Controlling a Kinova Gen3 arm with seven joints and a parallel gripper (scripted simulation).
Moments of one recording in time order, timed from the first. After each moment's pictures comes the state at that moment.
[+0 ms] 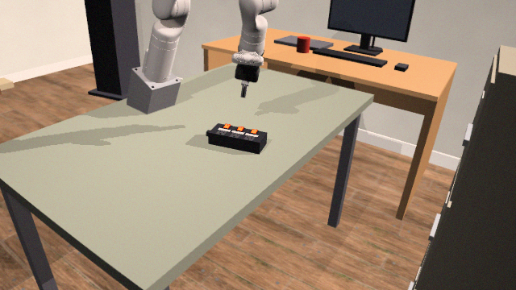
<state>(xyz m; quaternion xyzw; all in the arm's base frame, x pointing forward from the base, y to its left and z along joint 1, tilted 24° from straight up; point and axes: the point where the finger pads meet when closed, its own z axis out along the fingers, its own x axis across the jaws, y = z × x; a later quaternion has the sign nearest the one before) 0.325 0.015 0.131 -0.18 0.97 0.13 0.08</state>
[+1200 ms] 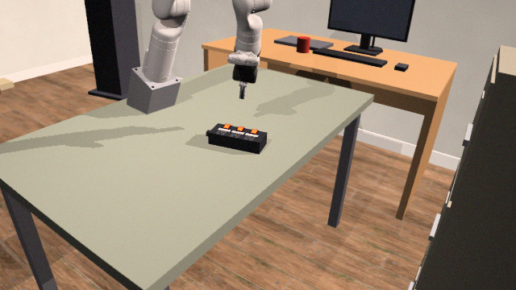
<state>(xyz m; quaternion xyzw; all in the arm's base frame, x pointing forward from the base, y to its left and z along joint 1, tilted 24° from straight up) 0.326 0.001 0.133 -0.18 0.97 0.12 0.10</state>
